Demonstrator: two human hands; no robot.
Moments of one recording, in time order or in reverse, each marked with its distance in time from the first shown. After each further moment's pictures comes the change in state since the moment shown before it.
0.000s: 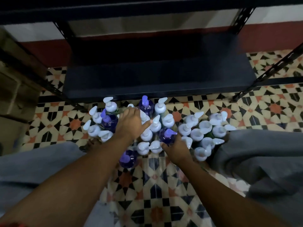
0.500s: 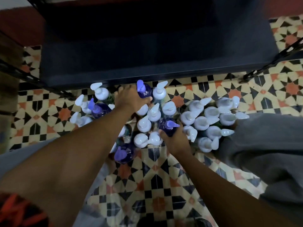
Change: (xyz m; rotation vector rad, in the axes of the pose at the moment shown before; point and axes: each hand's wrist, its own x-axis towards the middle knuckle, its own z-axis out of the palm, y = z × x) left_hand 0.086 -0.004 0.027 -0.104 -0.133 -0.179; right_hand 0.031 0.017 0.027 0.103 0.084 0.115
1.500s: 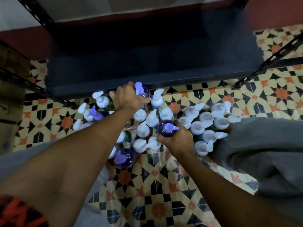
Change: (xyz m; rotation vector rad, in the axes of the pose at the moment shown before) left_hand -0.011 0.027 -0.035 -0.096 0.217 -0.082; right_hand -0.023 -0.036 -0.040 -0.071 0.128 -0.172
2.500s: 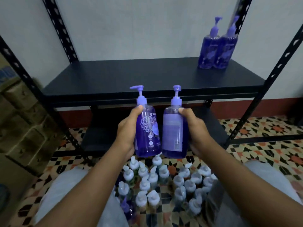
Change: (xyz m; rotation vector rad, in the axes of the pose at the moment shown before) left_hand -0.171 0.070 -0.235 -1.566 -0.085 -0.024; right_hand -0.082 -0.203 -0.216 0.876 -0.154 -0.244
